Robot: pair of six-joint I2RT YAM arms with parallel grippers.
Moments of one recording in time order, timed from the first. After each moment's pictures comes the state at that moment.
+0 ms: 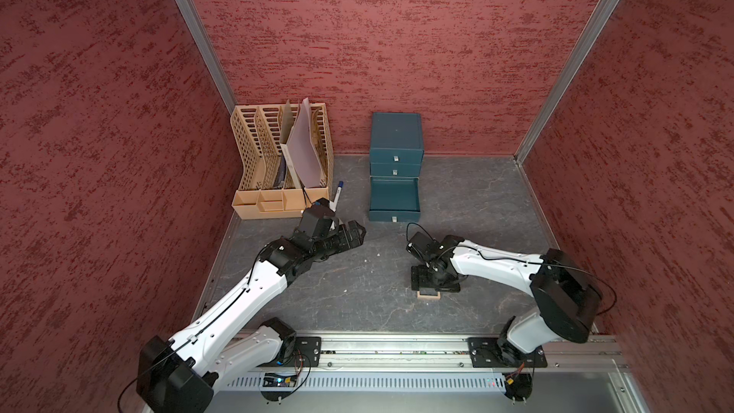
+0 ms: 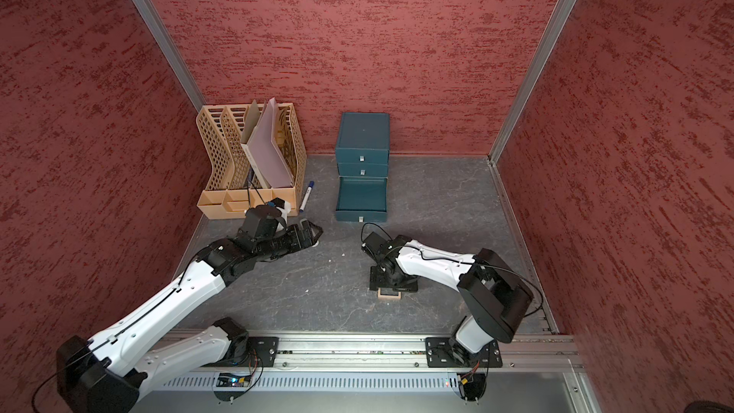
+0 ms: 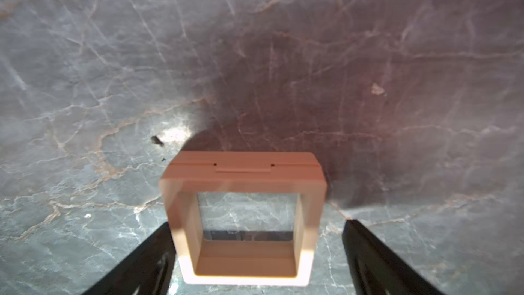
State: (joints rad) left arm -0.55 1.01 0.83 -0.56 0.09 -0.81; right arm 0.84 1.57 0.89 -0.84 -0.01 0.90
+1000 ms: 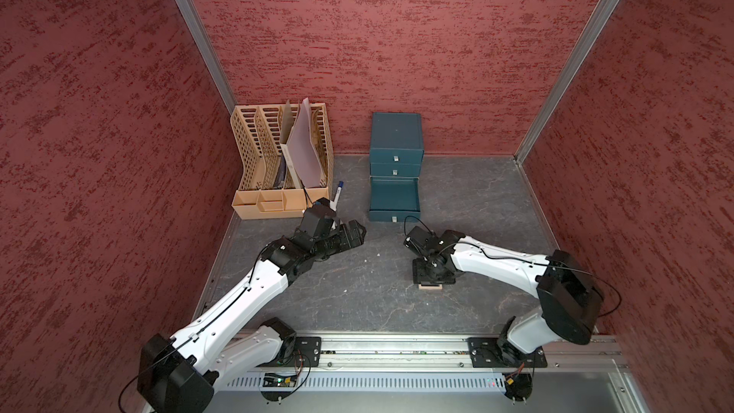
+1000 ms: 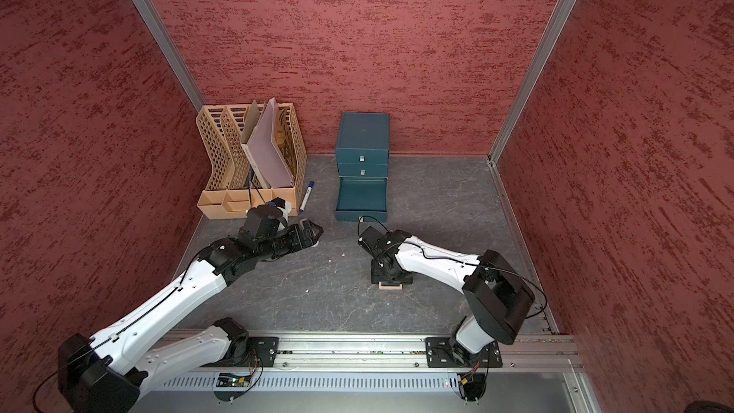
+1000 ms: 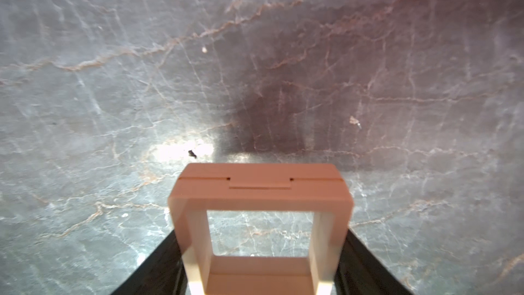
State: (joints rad) left arm -0.56 1.02 0.83 -0.55 0.08 -0.81; right arm 0.84 1.56 0.98 -0.90 0.07 0.85
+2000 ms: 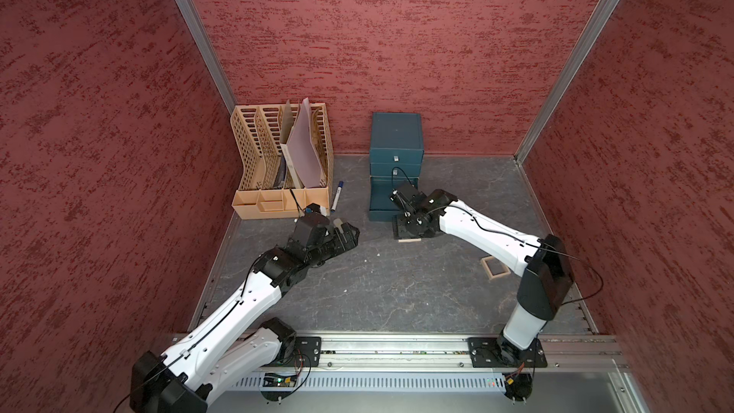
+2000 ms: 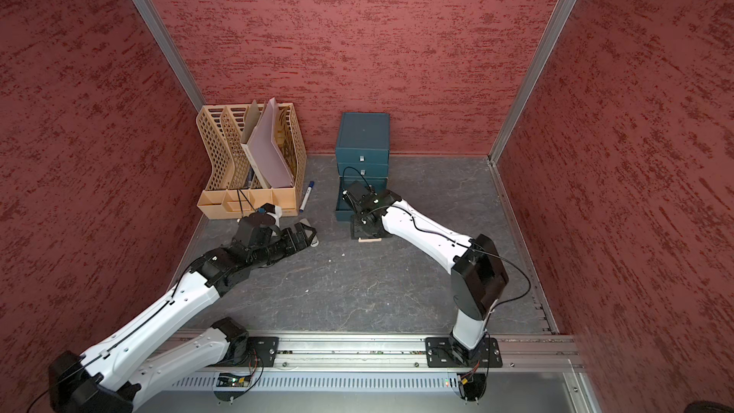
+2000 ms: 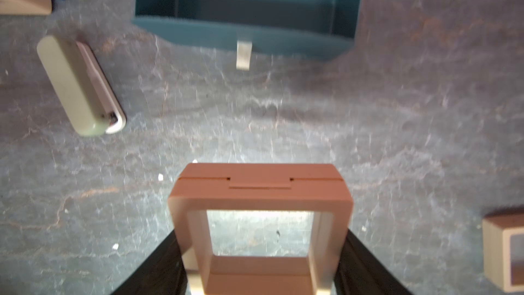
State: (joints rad) left arm -0.54 0.91 0.74 -0.52 0.02 -0.88; right arm 0.75 1.78 1.55 -1.00 0.16 0.65
